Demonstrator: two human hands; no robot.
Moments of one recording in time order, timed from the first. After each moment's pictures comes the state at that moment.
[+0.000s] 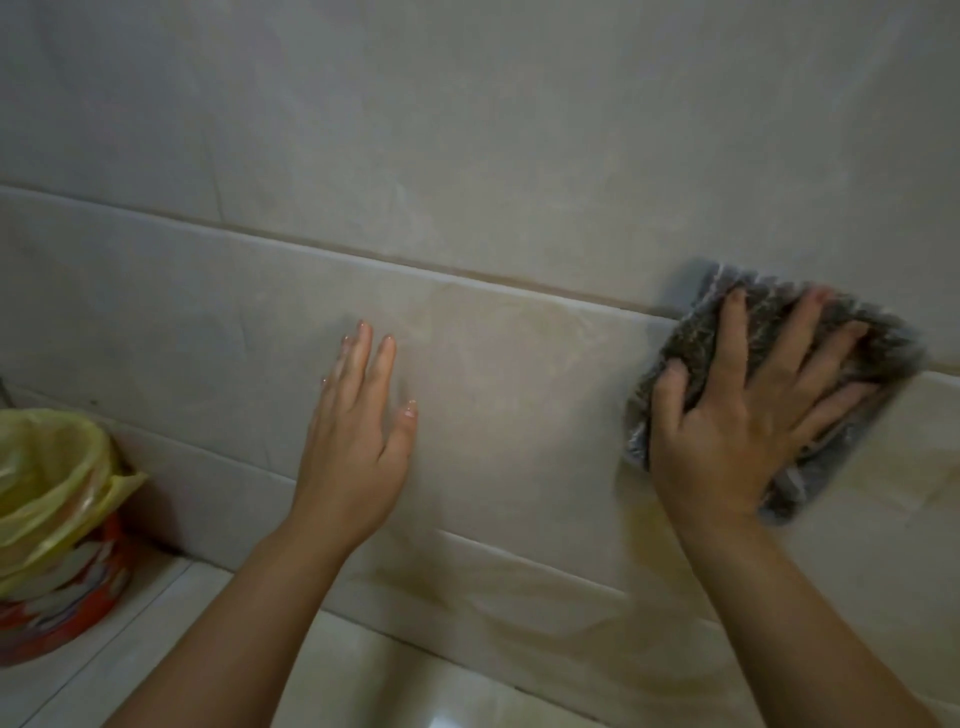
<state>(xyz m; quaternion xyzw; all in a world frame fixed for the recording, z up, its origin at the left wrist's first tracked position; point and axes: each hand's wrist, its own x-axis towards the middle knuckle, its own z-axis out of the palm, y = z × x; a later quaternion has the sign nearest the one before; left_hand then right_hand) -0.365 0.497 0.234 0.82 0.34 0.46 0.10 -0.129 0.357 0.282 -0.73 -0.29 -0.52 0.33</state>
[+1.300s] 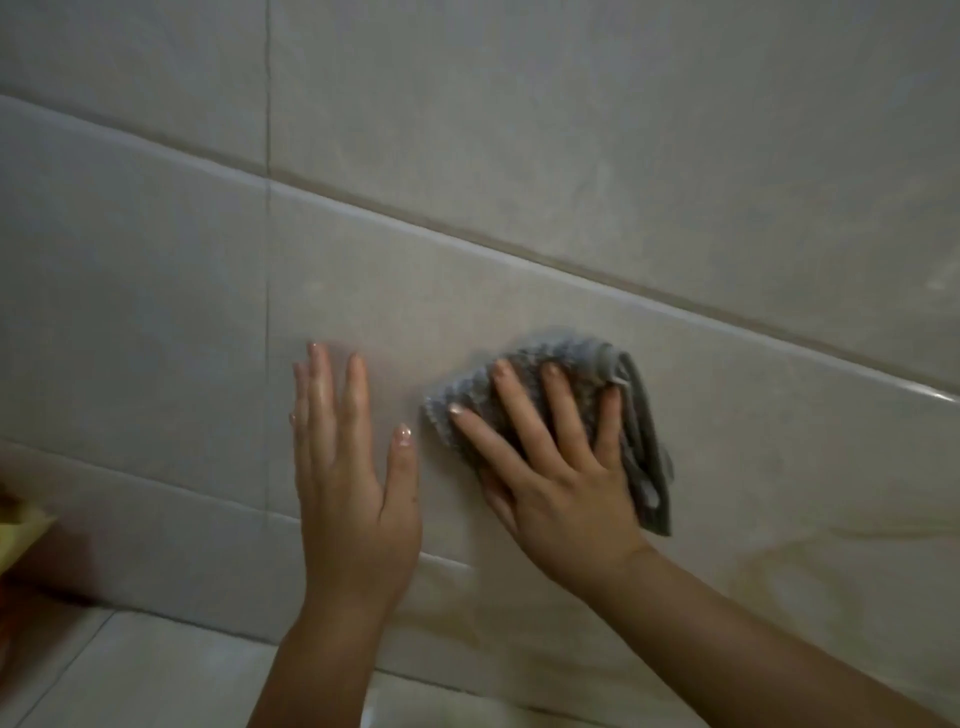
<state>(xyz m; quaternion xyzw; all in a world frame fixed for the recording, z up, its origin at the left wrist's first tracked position) -0.389 0.574 0.184 0.71 0.31 0.59 0.22 -0.251 0.477 0.226 -0.63 -0.58 -0.51 0.03</state>
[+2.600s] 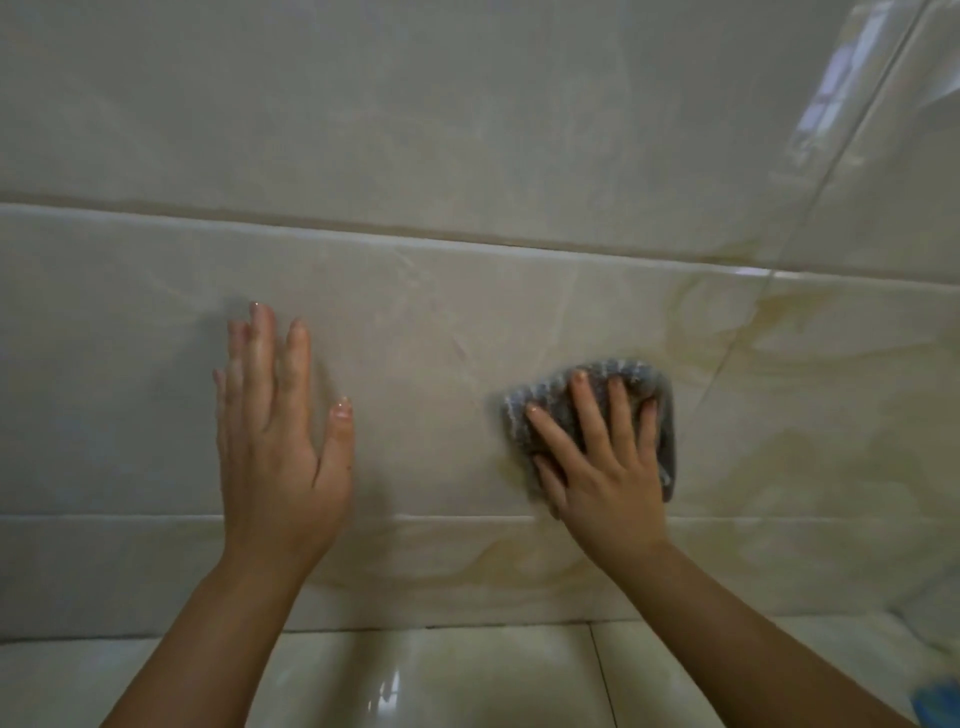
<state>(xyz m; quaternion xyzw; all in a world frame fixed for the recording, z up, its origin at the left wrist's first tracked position) -0.301 0.454 0.220 0.82 0.25 0.51 0.11 -0.094 0.268 0.173 -0.75 -0.46 -0.47 0.09</state>
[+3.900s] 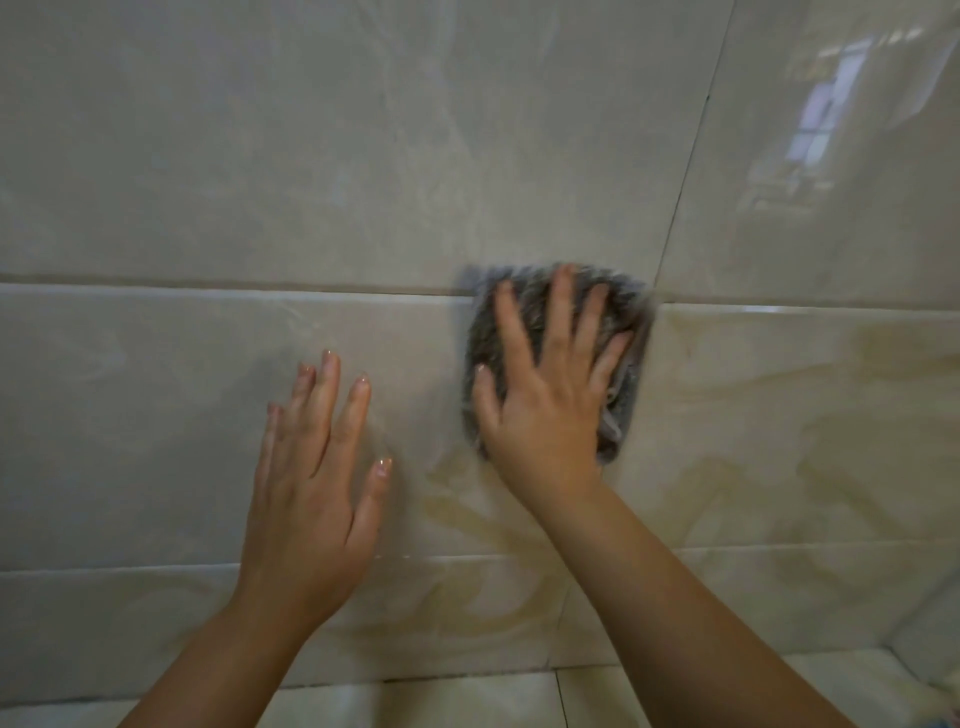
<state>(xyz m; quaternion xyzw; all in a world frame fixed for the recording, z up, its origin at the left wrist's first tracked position) -0.254 0.389 0.230 0.87 0.17 0.46 0.01 -0.095 0.283 0.282 -0.76 -0.36 -0.46 0.29</state>
